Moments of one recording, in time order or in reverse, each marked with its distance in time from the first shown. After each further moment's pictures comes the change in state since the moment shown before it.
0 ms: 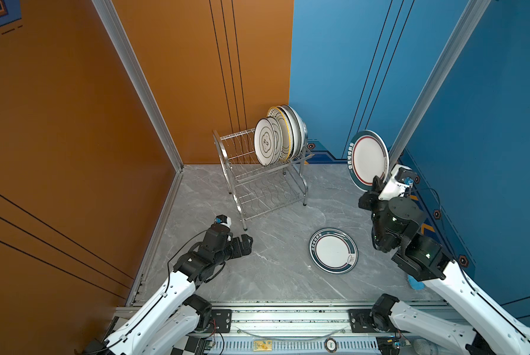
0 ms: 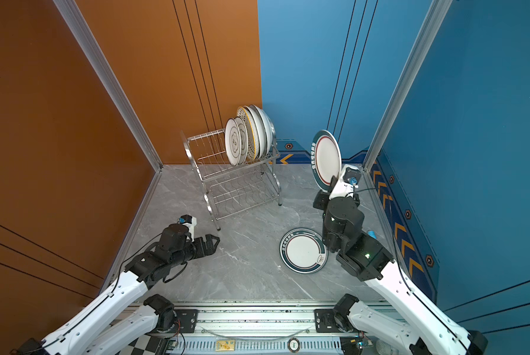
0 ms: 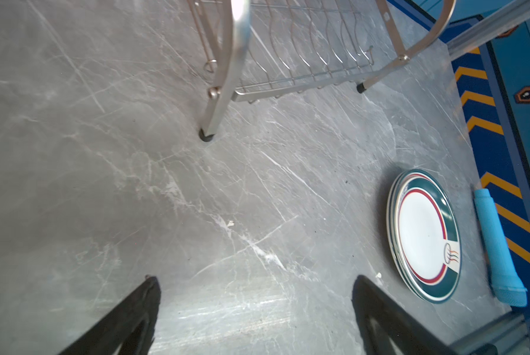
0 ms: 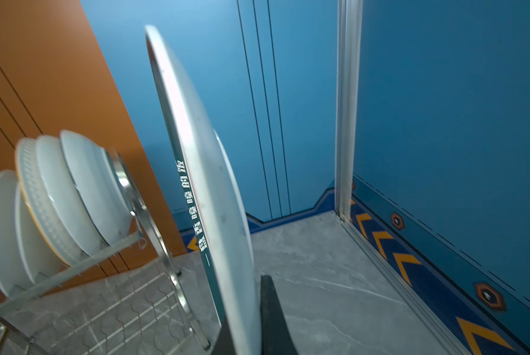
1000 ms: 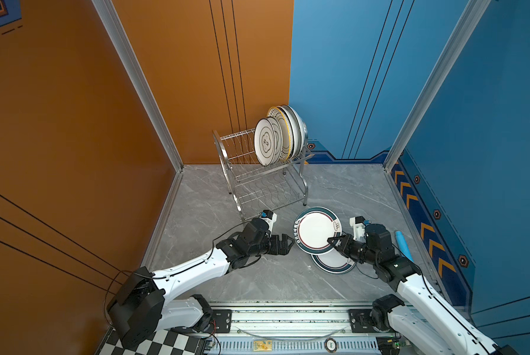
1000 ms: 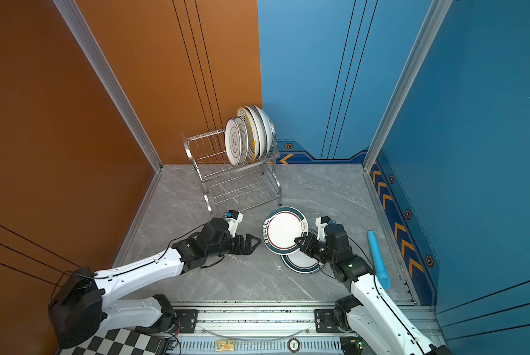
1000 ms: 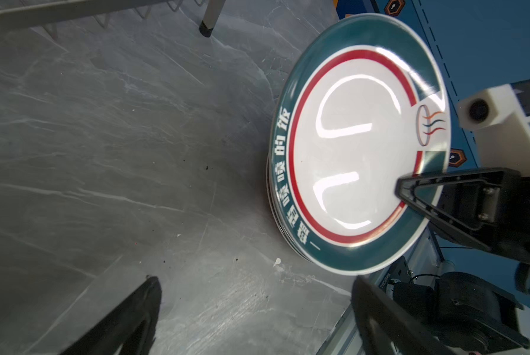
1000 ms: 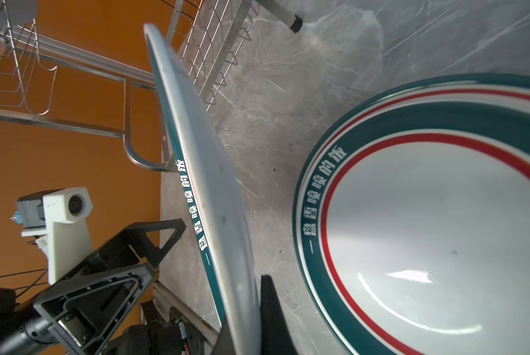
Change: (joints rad) left arm -0.289 0.431 0.097 0.477 0.150 -0.053; right arm -0.351 -0.051 -0.656 0.137 -1.333 0.621
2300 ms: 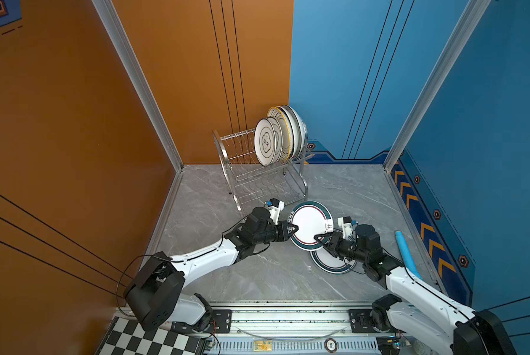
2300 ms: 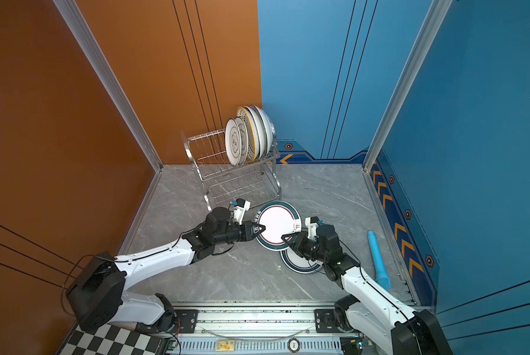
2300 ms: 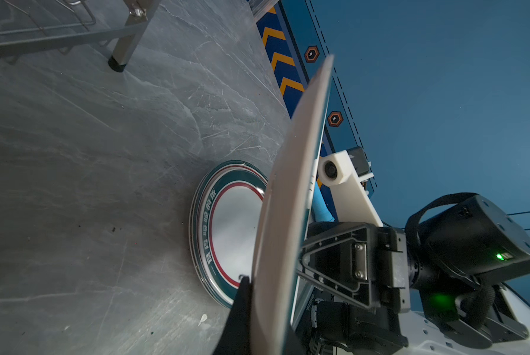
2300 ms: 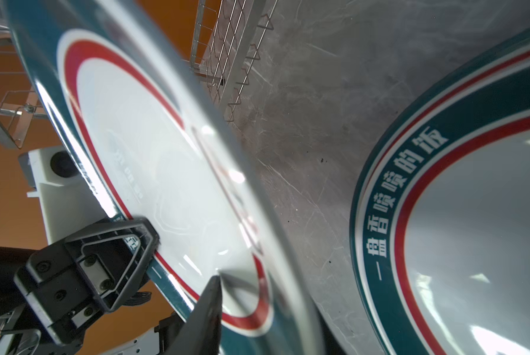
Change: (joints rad) left arm 0.050 0.157 0.073 0.278 0.201 -0.128; right arm 0.078 0.160 -0.089 0.370 -0.070 0.166
